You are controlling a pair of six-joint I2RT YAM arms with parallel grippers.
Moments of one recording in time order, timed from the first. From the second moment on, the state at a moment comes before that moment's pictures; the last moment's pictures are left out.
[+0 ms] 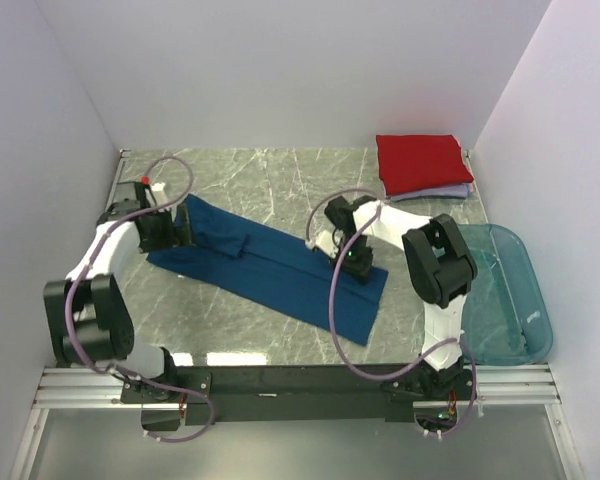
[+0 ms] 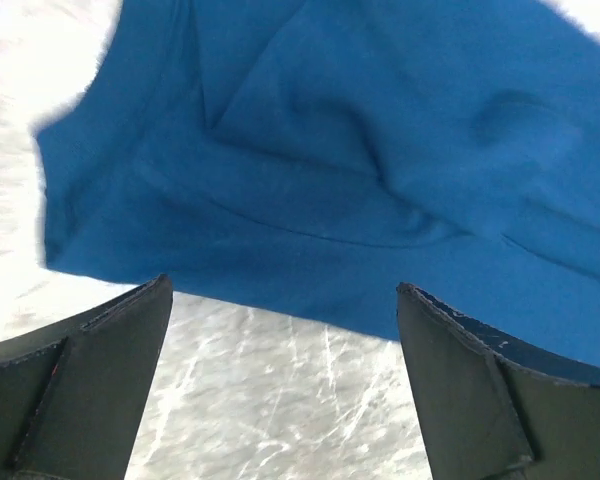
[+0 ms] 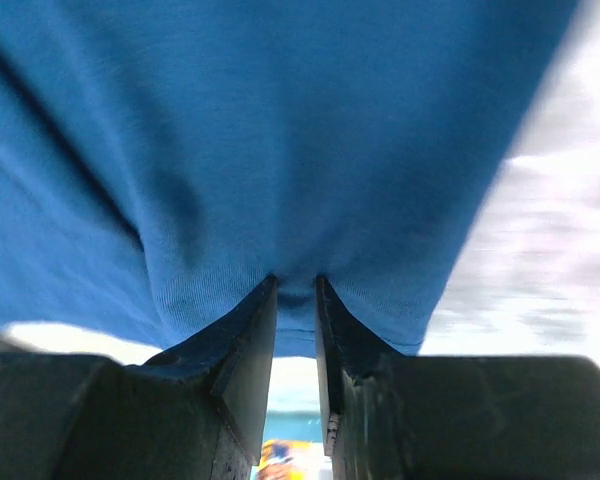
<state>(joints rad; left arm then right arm) 0.17 1.44 1.01 -0.55 0.28 -0.03 0.50 1.99 1.38 -1.02 -0.04 -0.64</state>
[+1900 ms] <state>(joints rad) 0.02 1.87 1.57 -0.58 0.32 -0.04 0.91 2.01 1.39 -0.84 -0.40 -0.41</state>
